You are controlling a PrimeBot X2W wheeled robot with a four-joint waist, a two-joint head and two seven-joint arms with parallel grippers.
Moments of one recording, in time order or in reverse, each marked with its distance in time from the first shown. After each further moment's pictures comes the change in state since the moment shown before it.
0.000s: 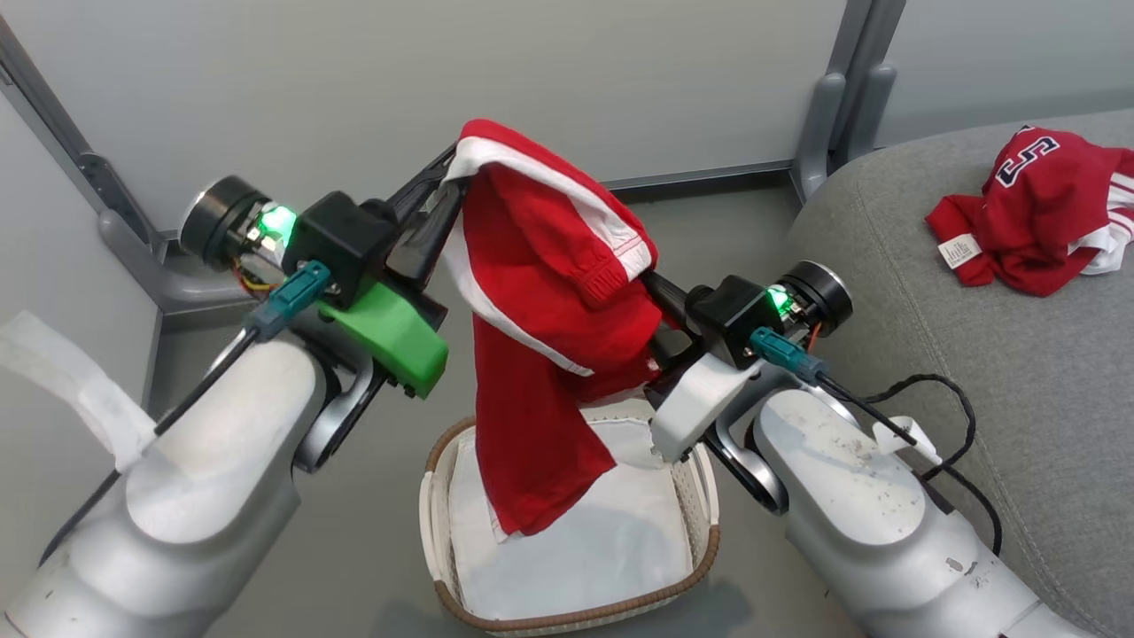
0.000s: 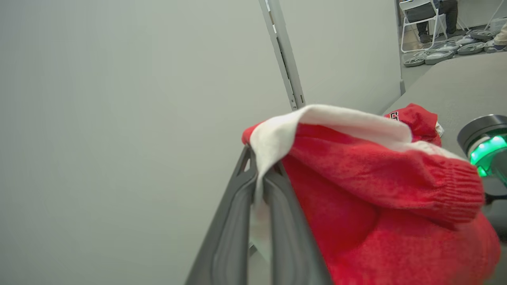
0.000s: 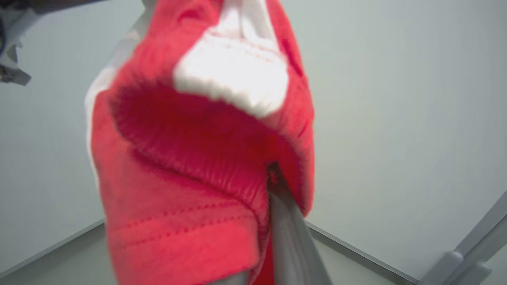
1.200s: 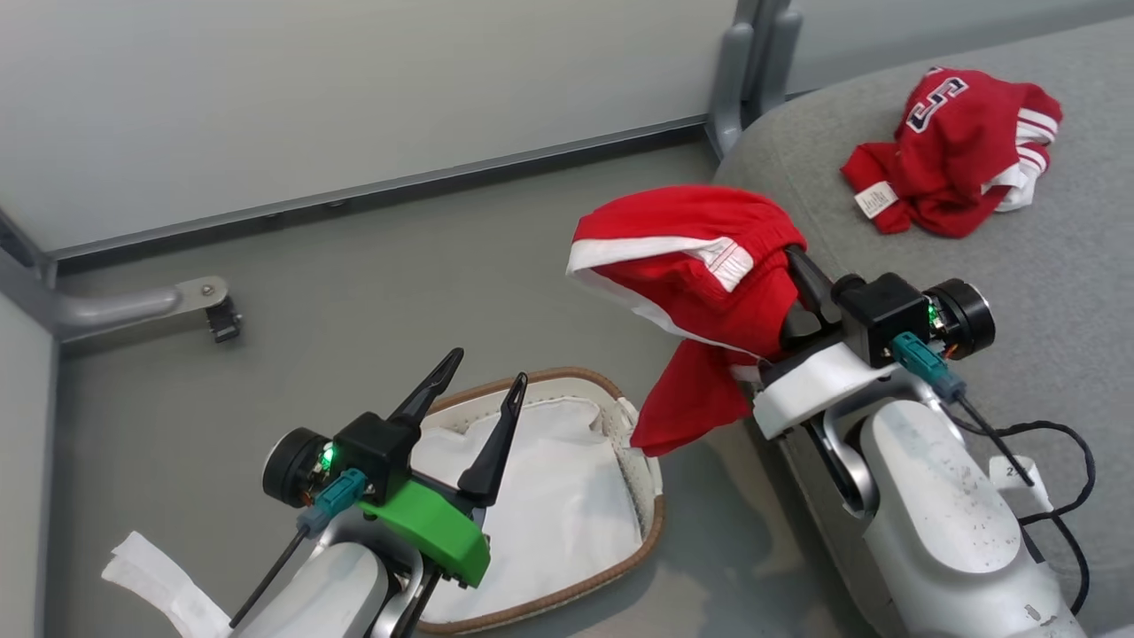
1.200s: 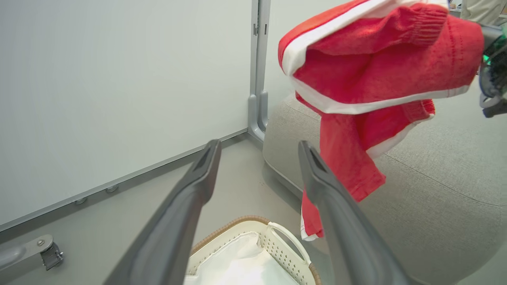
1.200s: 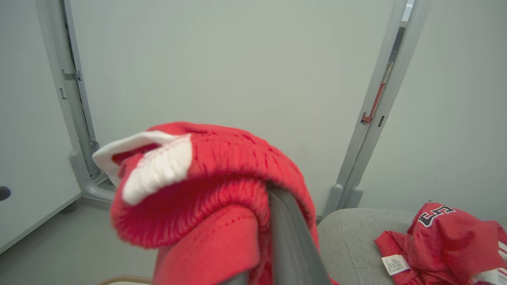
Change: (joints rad) left arm 0.412 -0.124 0.068 0.070 -0.047 0.038 -0.140; right arm 0.170 0.000 -0.357 -0.155 -0.156 0.000 0.000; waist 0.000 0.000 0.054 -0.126
